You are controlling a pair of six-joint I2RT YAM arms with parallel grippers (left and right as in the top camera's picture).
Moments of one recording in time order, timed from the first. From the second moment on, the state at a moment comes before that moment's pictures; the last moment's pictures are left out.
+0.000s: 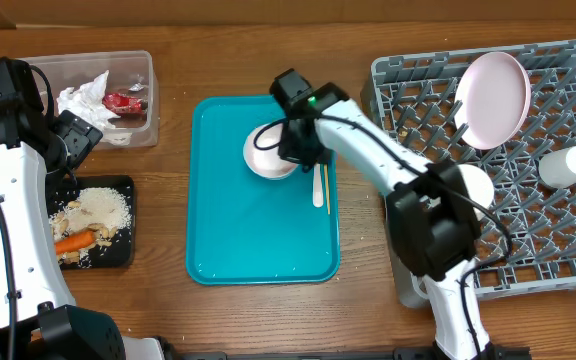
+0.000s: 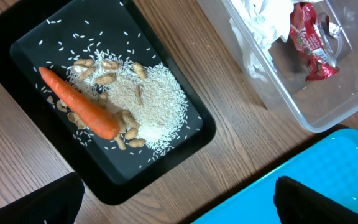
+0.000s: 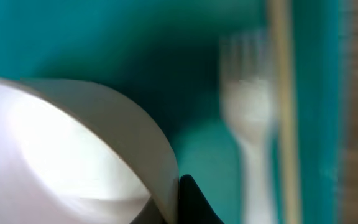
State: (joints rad) left arm 0.34 1.60 1.60 -1.26 -0.13 -0.68; right arm 0.57 2.25 1.88 -1.04 -0.04 0.76
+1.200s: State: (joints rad) left arm 0.34 1.60 1.60 -1.26 -0.13 -0.68; right arm 0.71 2.14 1.85 -0.97 -0.12 0.48
